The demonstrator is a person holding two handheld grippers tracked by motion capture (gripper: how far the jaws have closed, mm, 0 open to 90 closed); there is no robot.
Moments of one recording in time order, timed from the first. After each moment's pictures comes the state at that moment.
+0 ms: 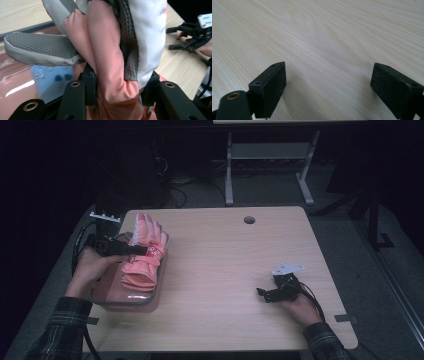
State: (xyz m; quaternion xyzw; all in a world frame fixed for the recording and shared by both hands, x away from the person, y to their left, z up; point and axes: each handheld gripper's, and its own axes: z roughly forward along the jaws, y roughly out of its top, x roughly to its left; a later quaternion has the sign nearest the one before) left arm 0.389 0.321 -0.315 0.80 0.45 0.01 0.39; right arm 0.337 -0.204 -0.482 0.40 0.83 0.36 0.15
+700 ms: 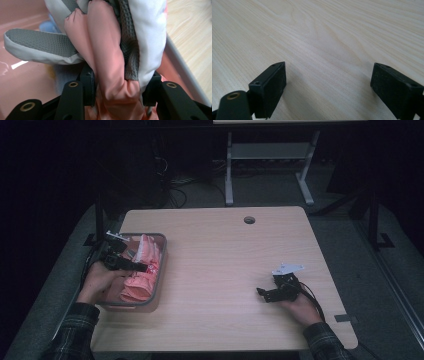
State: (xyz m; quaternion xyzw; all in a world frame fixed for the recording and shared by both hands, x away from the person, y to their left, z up) left arm 0.401 0.331 -0.393 0.82 0.48 -0.01 0.31; right arm 0.337 -0.204 -0.482 0.40 0.83 0.36 0.15
